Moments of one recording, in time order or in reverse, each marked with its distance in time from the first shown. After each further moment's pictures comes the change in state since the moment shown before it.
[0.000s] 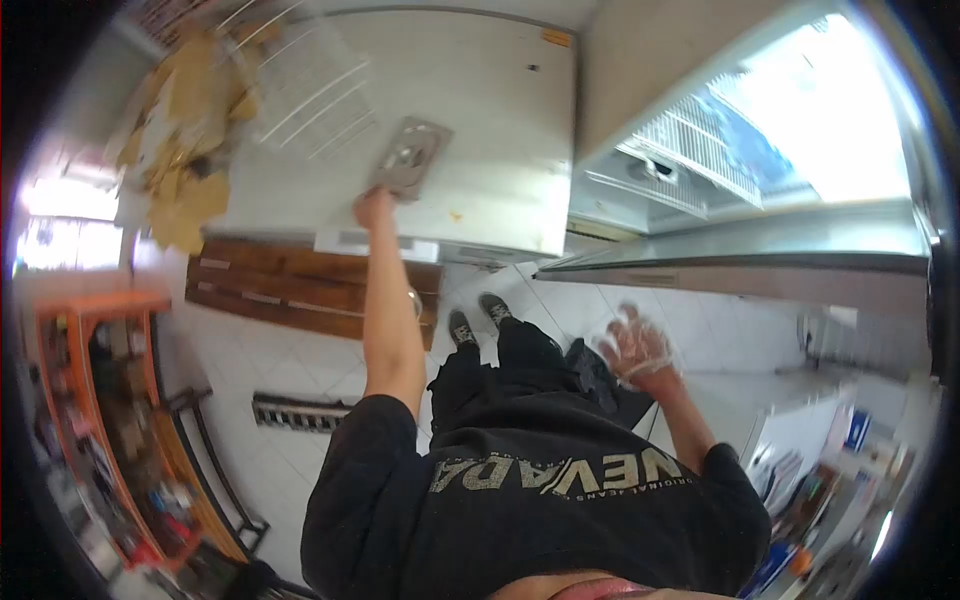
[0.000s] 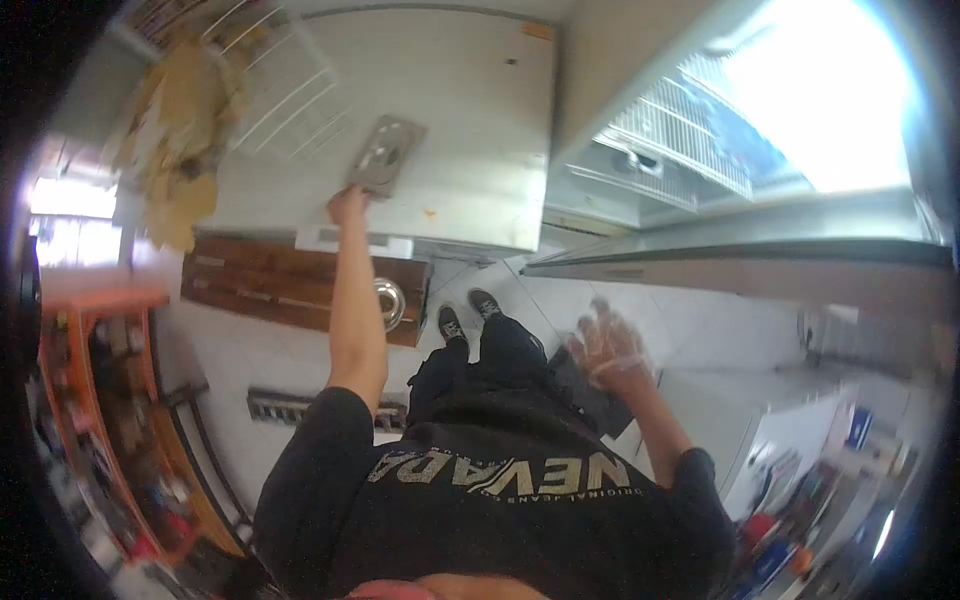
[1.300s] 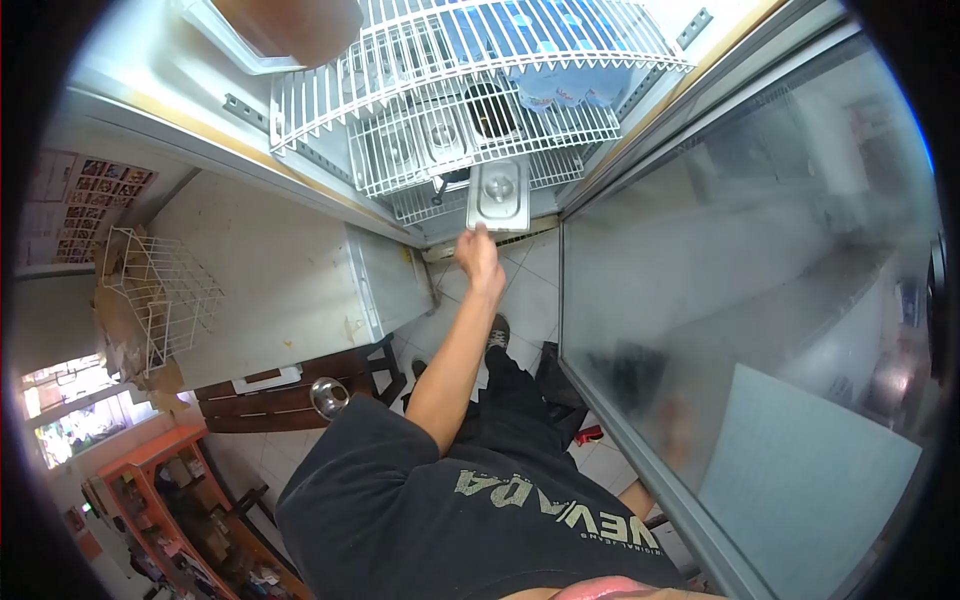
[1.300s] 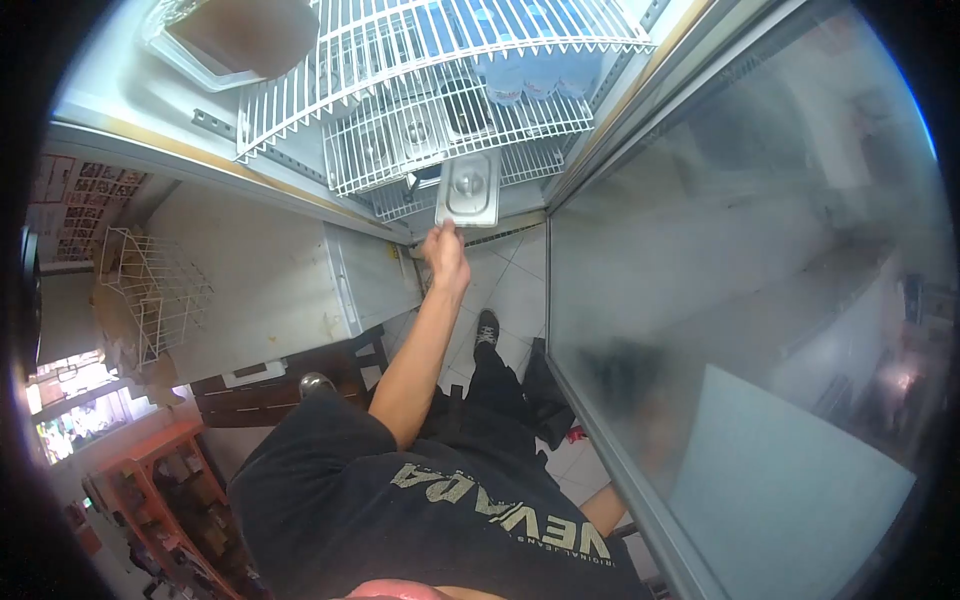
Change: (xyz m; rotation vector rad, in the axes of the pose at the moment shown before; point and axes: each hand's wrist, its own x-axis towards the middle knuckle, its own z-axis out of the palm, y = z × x) left_hand -0.559 0.062 0.417 -0.389 -0.561 -0.265; right_hand -0.304 0.279 0.304 1.757 0.795 1.756
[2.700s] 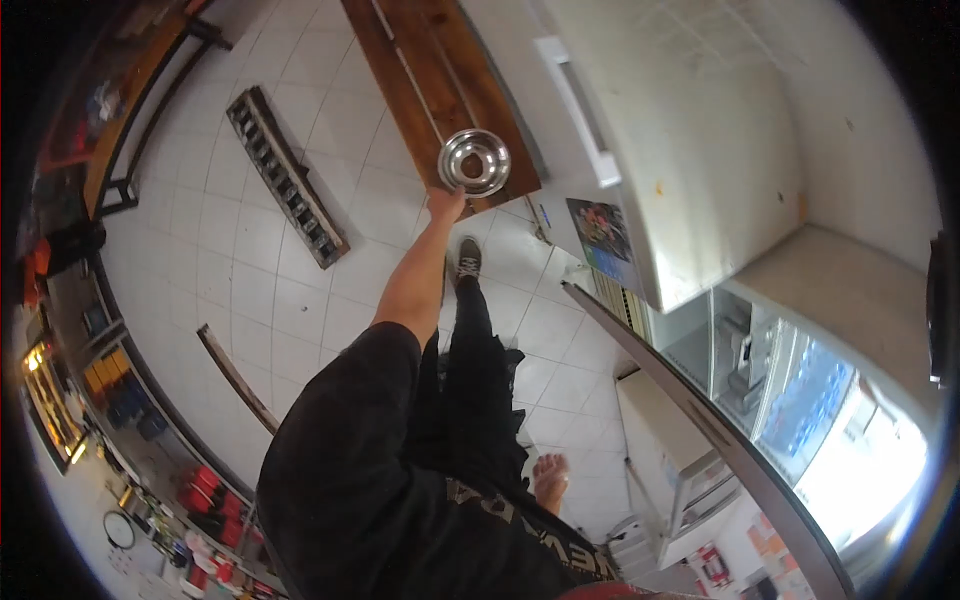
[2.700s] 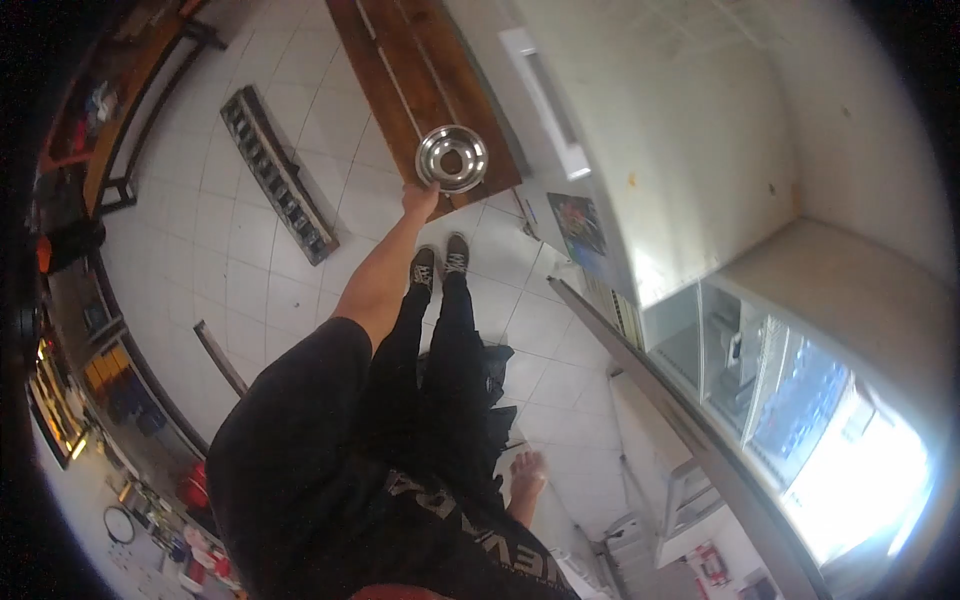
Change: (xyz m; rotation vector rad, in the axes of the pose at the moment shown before) left_hand 0.034 -0.074 -0.762 0.417 1.032 -0.134; right_hand -0.125 0.119 0.103 -0.769 -0.695 0.233
